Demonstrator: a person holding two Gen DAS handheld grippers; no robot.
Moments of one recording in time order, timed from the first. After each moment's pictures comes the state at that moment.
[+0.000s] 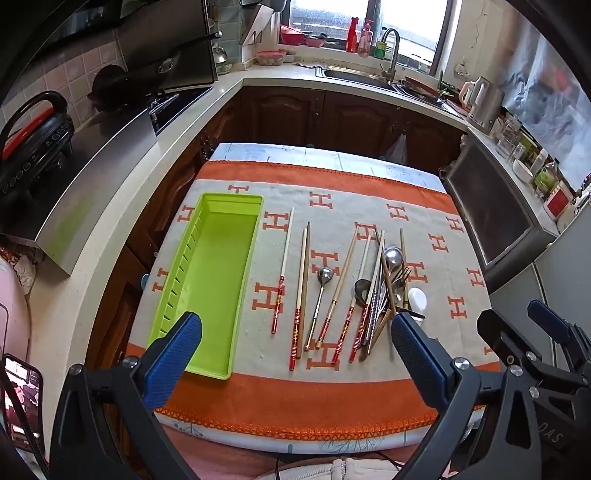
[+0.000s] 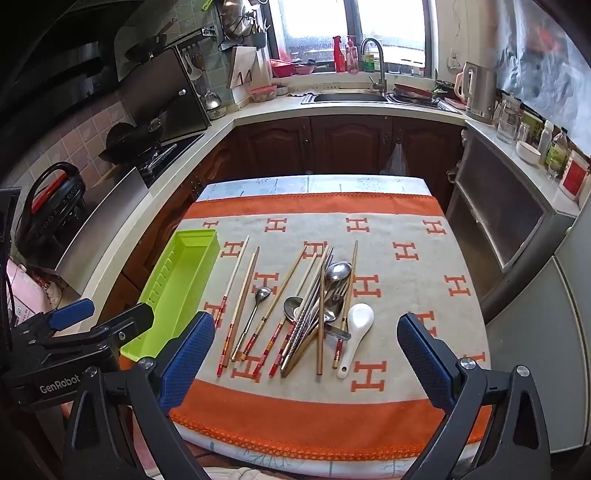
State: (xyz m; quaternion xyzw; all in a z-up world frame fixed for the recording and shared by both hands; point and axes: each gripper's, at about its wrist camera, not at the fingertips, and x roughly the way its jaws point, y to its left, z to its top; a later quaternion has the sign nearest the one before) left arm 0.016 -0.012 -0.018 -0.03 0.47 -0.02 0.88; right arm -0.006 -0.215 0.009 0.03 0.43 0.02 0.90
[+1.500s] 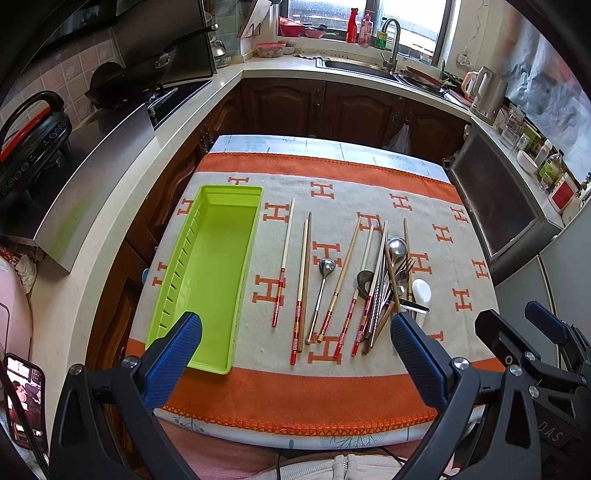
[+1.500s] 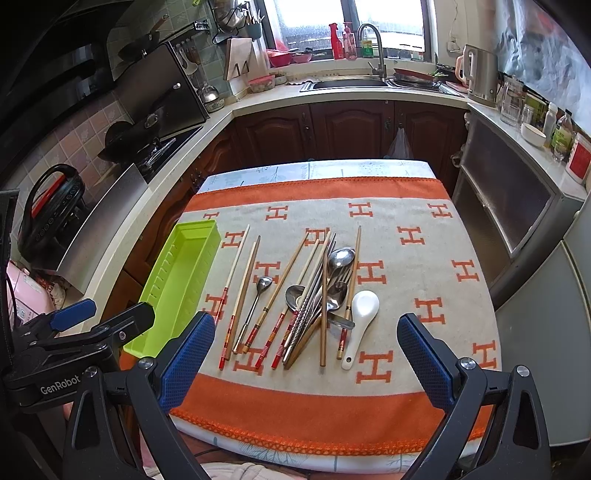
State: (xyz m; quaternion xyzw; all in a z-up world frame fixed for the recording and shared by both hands) left arm 0.019 -0.012 -0.023 -0.03 0.49 -0.01 0.87; right arm 0.001 -0.218 -0.013 0.05 0.44 0.02 0.89
